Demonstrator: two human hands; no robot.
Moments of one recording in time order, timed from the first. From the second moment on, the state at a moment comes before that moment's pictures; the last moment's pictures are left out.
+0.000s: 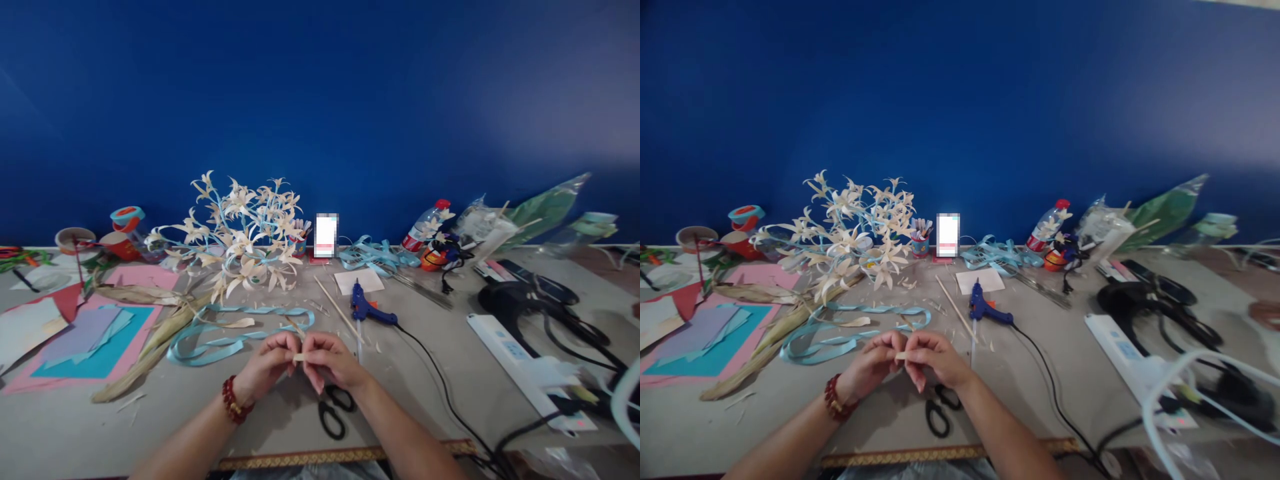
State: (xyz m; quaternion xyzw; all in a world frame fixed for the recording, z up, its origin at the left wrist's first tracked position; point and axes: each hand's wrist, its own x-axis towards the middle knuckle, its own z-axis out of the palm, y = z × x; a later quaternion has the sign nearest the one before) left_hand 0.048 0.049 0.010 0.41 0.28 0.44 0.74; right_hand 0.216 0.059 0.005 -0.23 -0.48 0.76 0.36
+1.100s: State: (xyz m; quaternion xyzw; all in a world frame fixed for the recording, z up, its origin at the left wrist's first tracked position) left_hand 0.043 0.049 0.015 0.44 0.28 0.41 0.75; right_hand 0.220 0.062 0.000 -0.25 -0.51 0.73 0.38
